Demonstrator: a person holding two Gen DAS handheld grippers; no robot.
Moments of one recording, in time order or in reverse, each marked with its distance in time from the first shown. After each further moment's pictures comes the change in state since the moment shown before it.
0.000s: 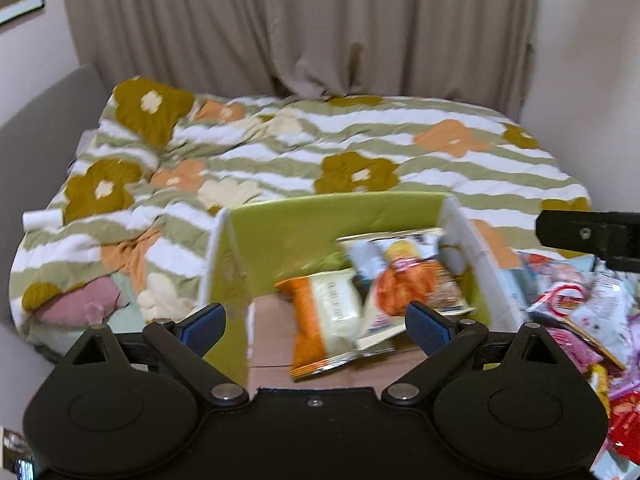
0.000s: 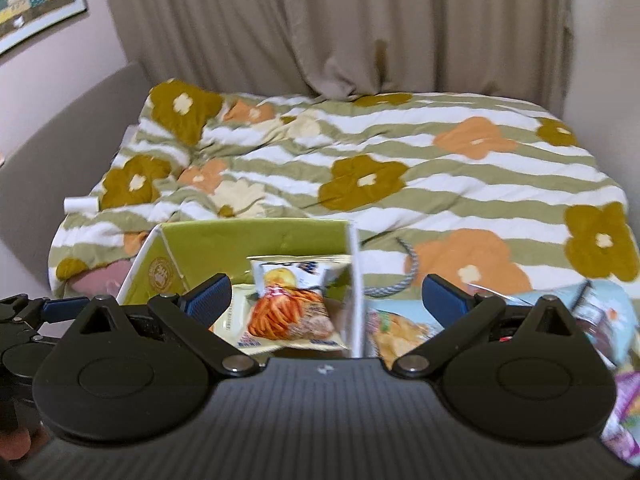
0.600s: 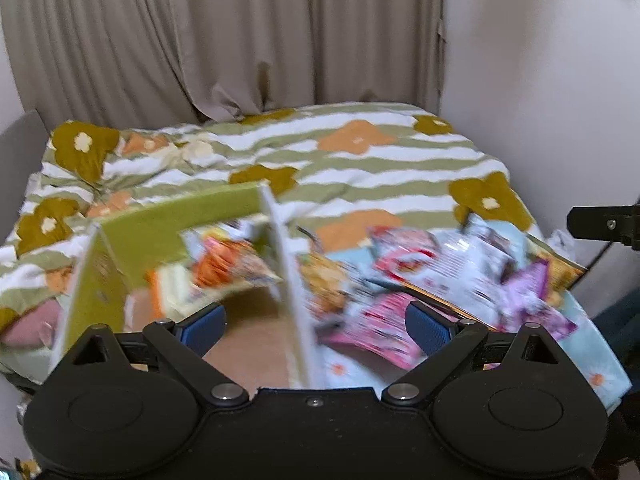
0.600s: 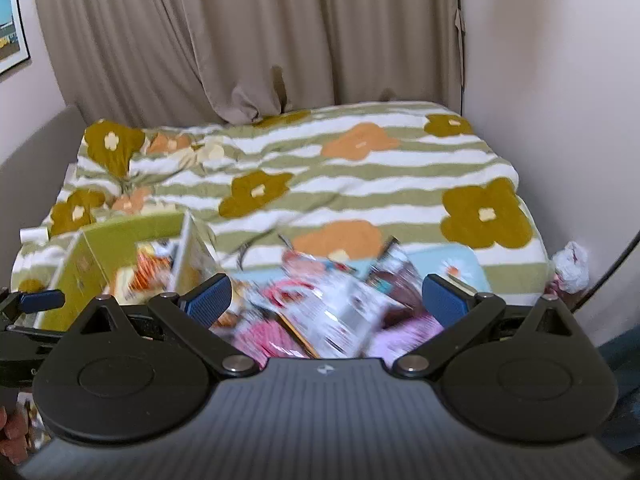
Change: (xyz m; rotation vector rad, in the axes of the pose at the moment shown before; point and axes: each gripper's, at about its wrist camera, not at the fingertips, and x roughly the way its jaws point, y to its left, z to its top) left arm -0.062 -0.160 -0.050 0.115 -0.040 -0.121; right arm -0.127 -0.182 -0.056 0.071 -0.035 -0.132
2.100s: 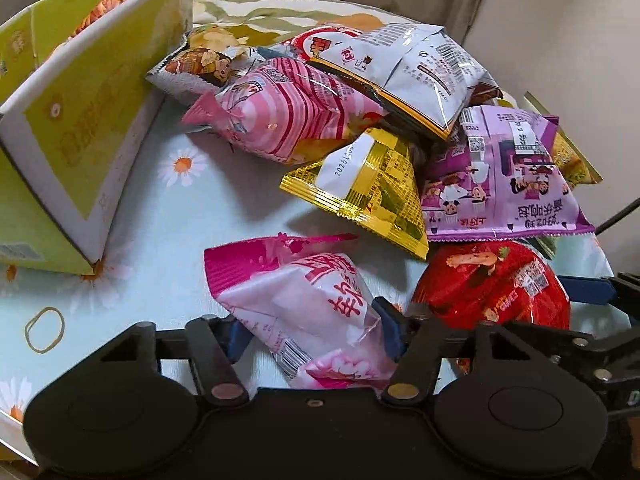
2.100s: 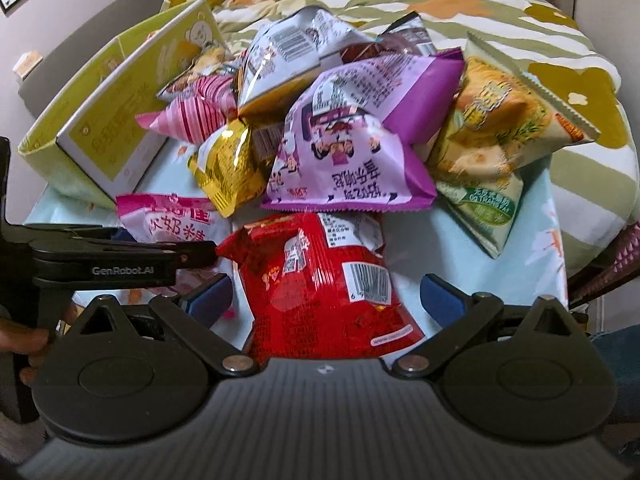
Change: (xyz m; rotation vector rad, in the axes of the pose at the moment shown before) left arm 0.106 -0.110 -0.122 -0.252 0.240 -0.039; right arm 0.104 -0.116 -0.141 -0.209 0.320 0.325
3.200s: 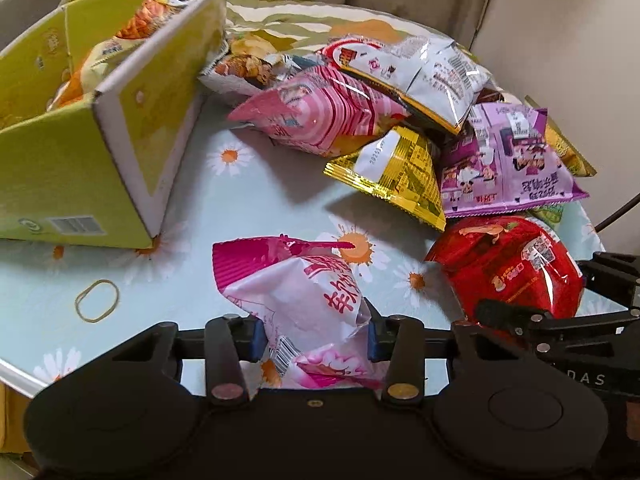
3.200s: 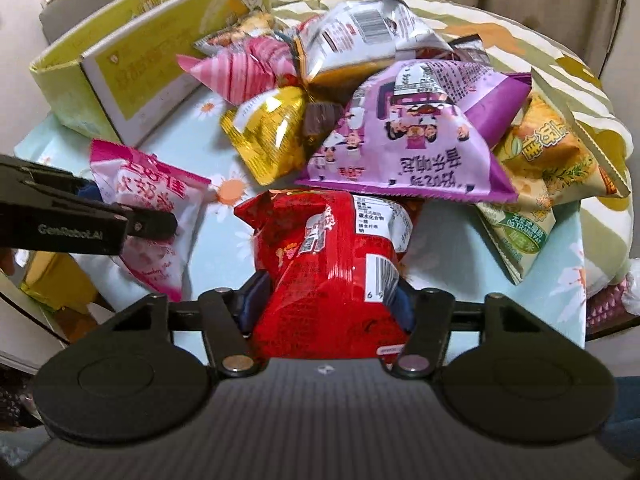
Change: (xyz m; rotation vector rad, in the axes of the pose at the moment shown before) left arm -0.036 0.023 -0.018 -0.007 -0.013 0.038; right arm 0.005 0.039 -0.007 -0.209 -0.003 -0.050
